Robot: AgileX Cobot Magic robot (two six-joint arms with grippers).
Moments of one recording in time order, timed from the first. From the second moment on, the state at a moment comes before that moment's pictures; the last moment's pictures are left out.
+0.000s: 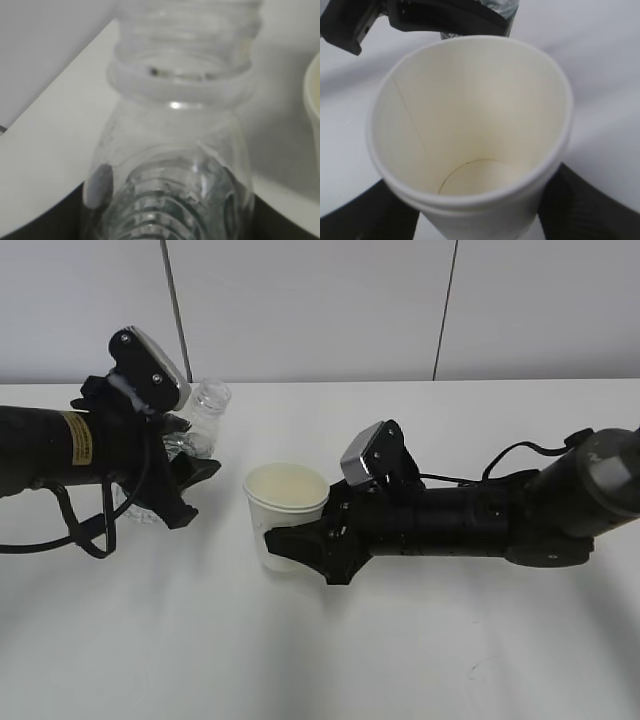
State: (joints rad) left arm -0.34 1.70 -0.81 0.75 -0.31 -0.08; right arm 0.32 2.12 -0.95 -1.03 -0.95 0.57
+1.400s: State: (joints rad) left arm -0.58 1.69 -0.99 1.09 0.29 -0.08; right arm 0.32 2.13 -1.01 -1.13 -0.83 0.65
